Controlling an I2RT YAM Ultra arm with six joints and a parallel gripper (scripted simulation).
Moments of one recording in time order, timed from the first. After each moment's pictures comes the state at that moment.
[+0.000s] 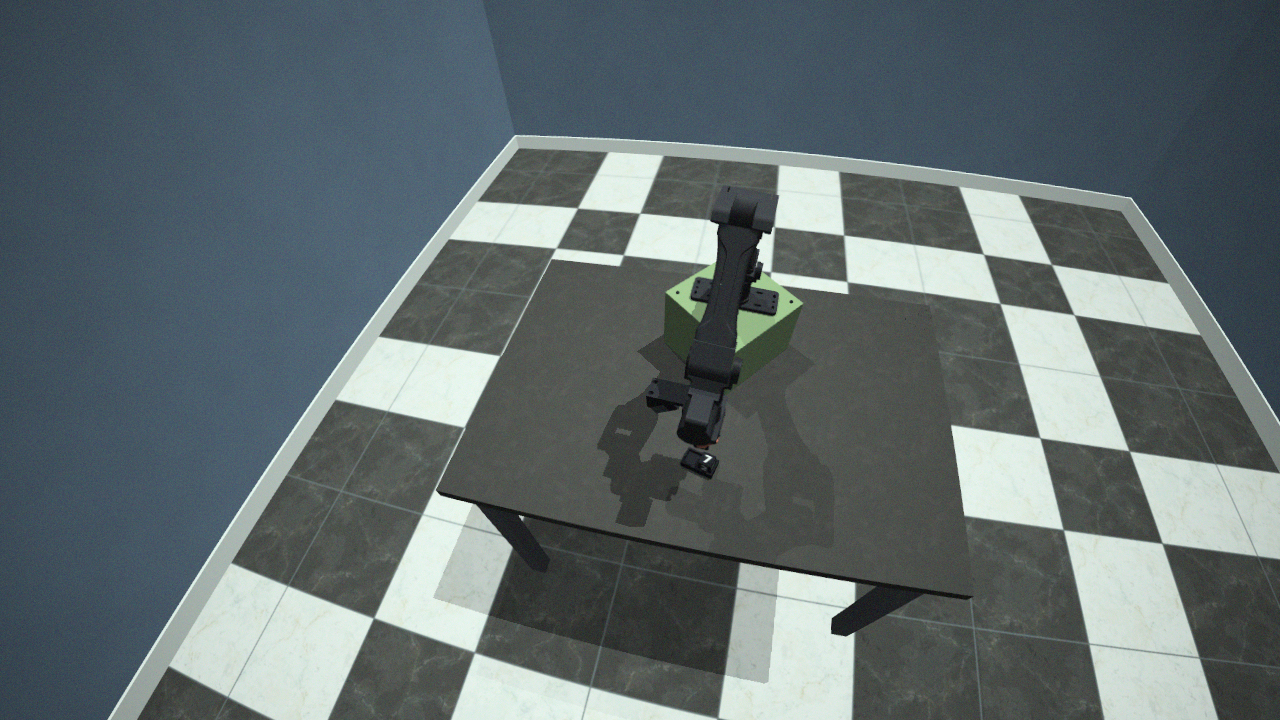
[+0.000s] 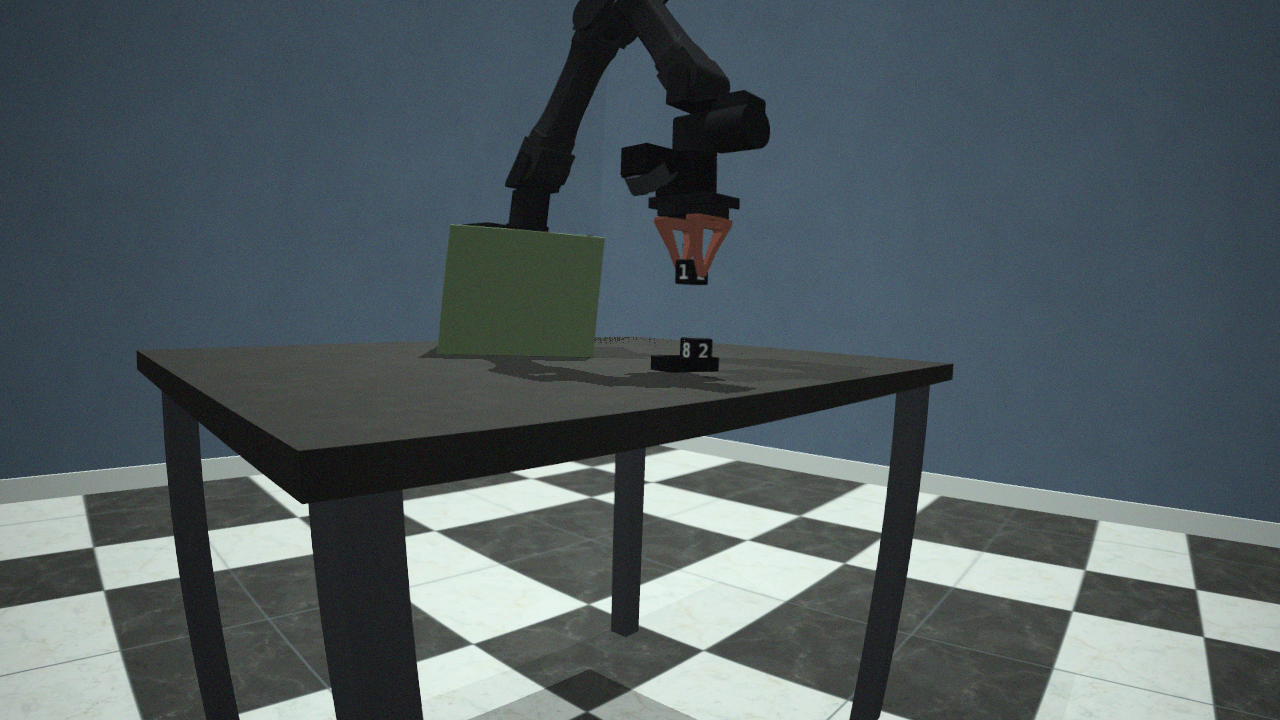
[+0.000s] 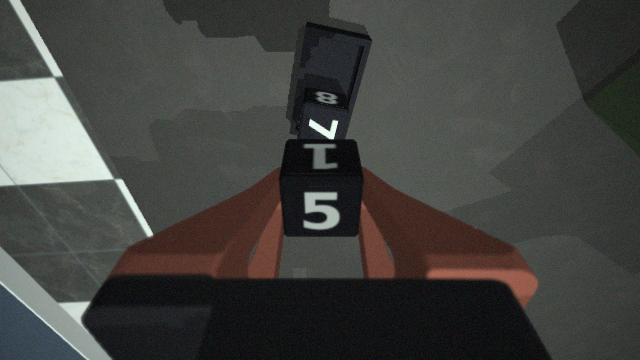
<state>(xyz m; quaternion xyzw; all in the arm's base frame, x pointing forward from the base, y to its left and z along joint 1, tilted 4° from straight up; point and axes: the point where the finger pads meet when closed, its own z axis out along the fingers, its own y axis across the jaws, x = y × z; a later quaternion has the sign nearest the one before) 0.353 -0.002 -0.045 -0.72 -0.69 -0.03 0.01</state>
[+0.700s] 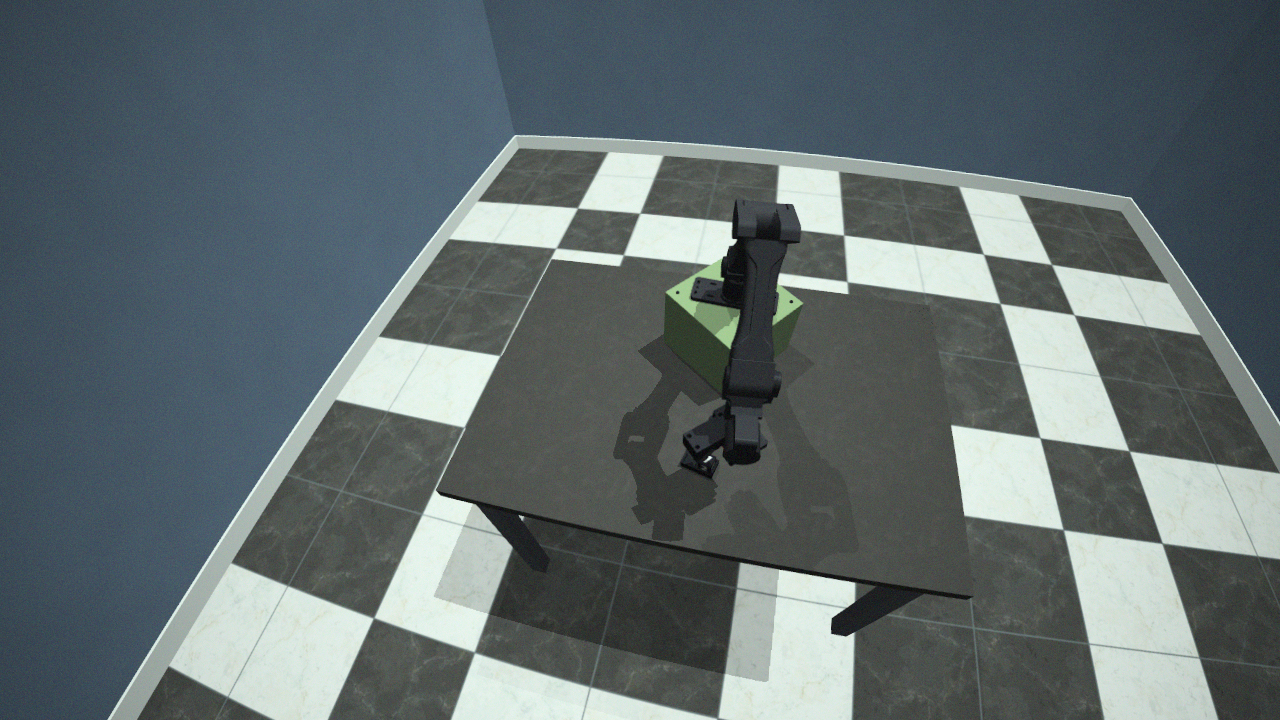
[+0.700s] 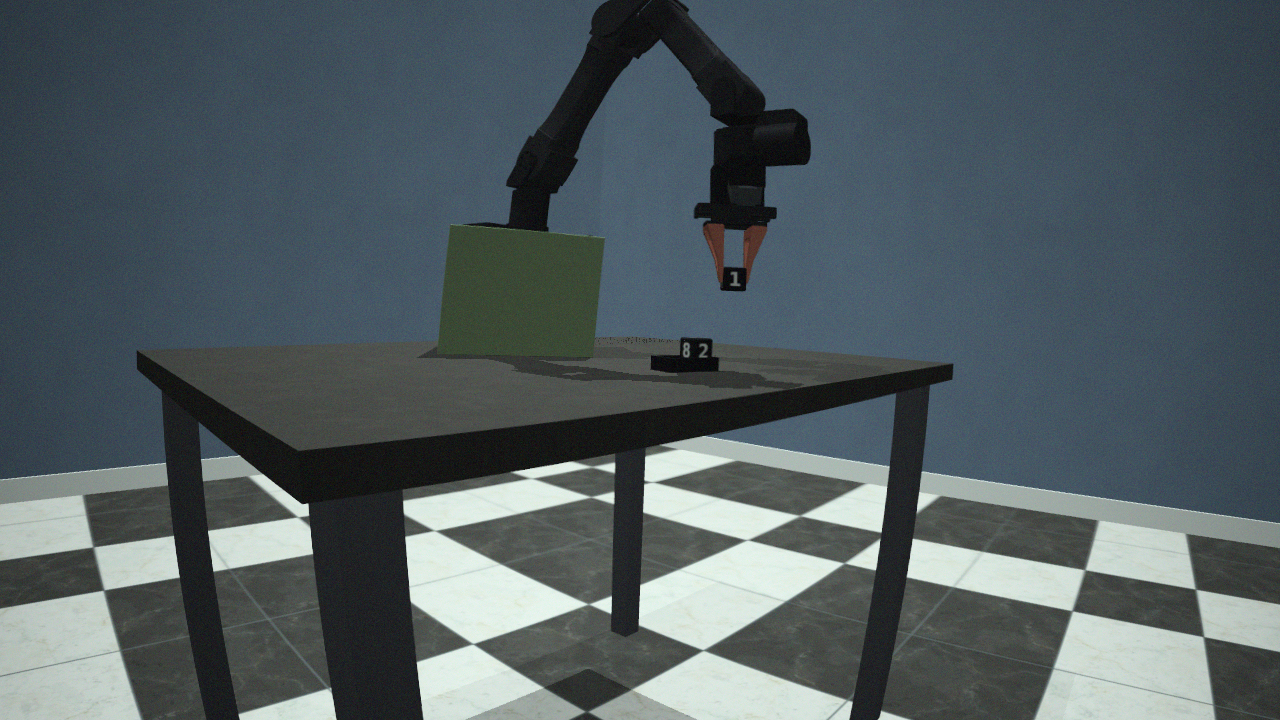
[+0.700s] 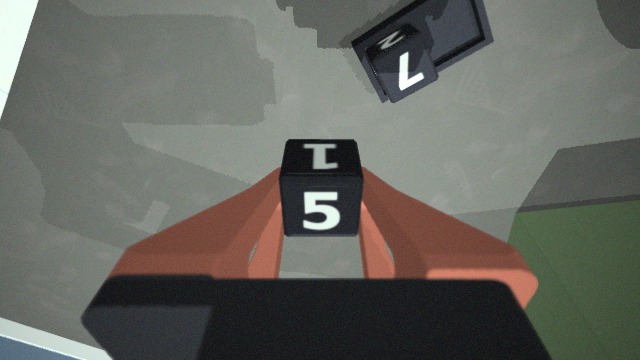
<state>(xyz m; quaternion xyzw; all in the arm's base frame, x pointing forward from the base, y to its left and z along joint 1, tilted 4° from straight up) 0.370 0.063 -0.046 -0.38 -0.92 -0.03 -0.01</state>
